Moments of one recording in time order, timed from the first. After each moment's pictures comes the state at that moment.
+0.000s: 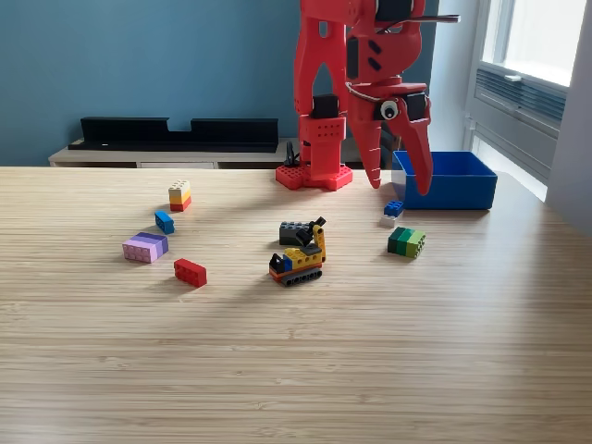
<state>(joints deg) -18.0 90.4 89.1 78.2 -26.7</state>
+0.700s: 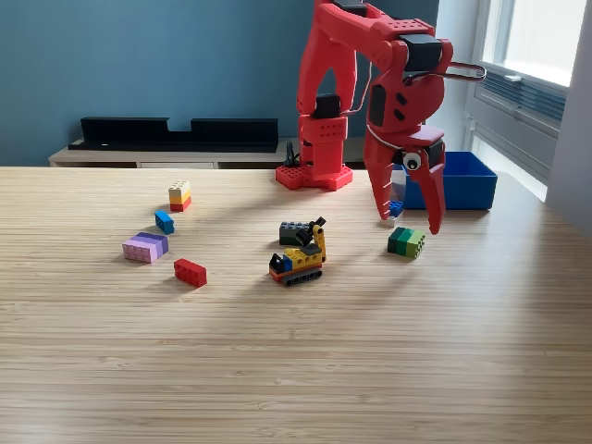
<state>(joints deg) -23.0 75.3 84.2 77.2 -29.0</state>
